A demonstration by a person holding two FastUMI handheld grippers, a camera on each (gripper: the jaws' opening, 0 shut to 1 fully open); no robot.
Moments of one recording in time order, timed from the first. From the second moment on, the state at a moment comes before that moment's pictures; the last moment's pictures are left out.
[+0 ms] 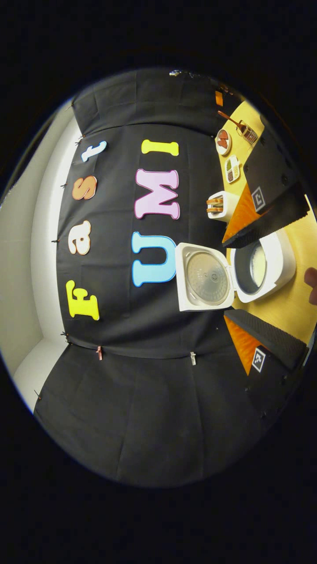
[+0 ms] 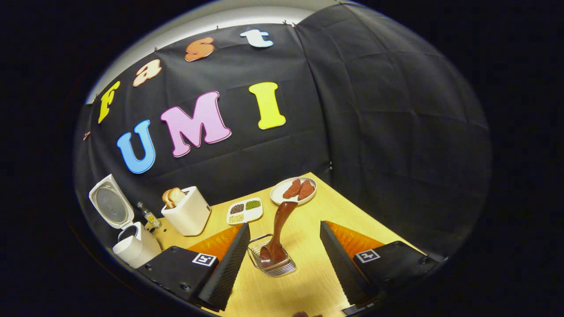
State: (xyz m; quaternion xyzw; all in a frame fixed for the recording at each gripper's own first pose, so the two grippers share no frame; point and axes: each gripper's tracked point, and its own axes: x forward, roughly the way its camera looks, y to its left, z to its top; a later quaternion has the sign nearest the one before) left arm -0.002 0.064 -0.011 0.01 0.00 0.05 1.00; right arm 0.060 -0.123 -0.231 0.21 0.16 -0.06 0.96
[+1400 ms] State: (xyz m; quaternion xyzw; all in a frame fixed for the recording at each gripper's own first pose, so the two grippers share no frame) left arm 0.320 0.110 0.071 0.02 -0.03 0.08 1.00; right arm -0.038 -0.047 -0.046 0.10 0.05 -0.06 0.99
